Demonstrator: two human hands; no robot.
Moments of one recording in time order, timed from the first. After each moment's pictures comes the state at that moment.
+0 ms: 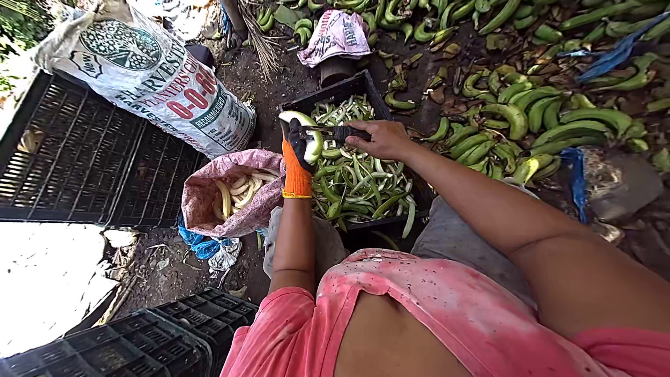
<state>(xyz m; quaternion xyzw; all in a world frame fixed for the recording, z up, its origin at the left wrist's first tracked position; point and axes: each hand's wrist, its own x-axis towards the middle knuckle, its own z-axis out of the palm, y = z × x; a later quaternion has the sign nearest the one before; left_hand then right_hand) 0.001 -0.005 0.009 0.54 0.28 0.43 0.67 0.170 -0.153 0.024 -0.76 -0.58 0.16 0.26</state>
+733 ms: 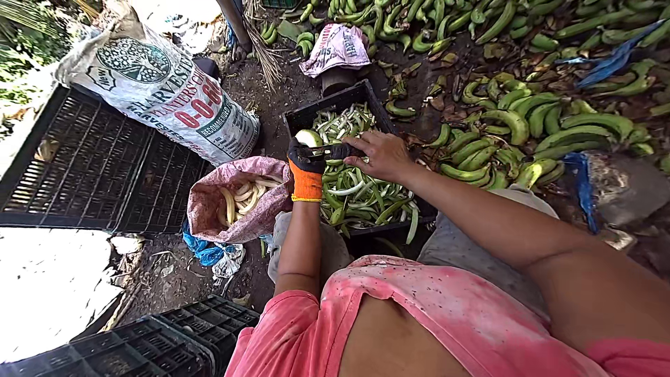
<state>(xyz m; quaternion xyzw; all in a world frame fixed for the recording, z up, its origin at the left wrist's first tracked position) 0.015 -0.010 -0.019 0.48 0.25 0.50 0.68 0.144 -0.166 0.009 -0.73 -0.63 -0.03 0.27</state>
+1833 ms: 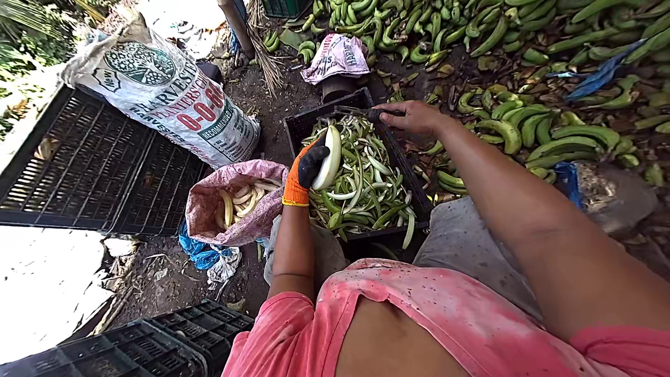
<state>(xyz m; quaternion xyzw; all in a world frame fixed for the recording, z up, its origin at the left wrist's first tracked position) -0.009 0.001 0.017 0.63 0.00 0.16 0.76 0.264 -0.160 0.040 -0.76 -0.52 0.25 0.29</state>
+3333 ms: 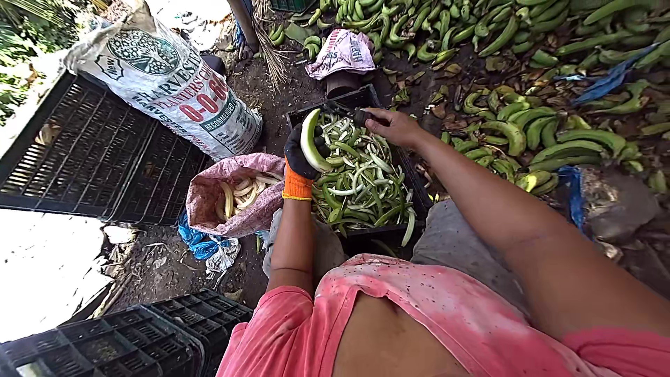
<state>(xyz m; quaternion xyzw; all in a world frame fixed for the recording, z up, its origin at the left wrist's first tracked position) -0.010 -0.011 0.031 0.27 0.10 0.29 0.91 0.221 -0.145 0.021 -0.74 -0.51 0.25 0.36</state>
